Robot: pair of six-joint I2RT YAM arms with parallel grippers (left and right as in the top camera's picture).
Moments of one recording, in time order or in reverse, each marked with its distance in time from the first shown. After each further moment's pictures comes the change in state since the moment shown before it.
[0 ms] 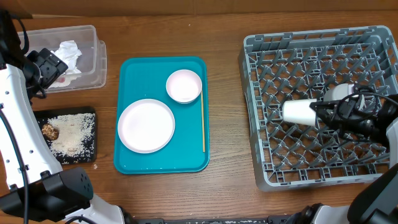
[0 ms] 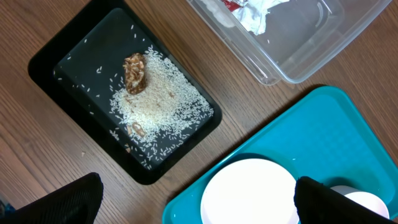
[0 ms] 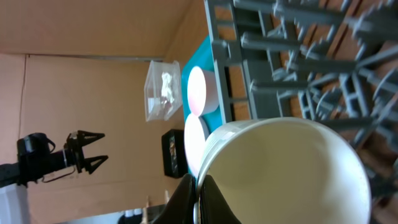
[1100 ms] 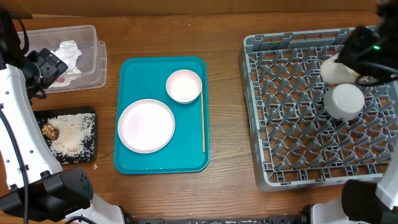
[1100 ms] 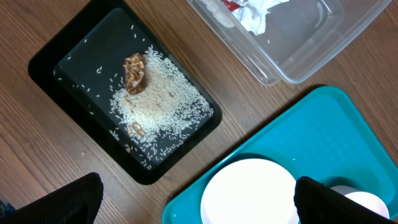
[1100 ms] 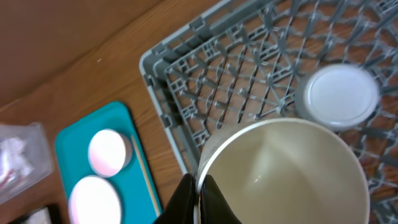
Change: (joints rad) left arm 0.000 0.000 0.000 0.000 0.000 0.000; right arm 0.427 0.100 1.220 -0.560 0.994 0.541
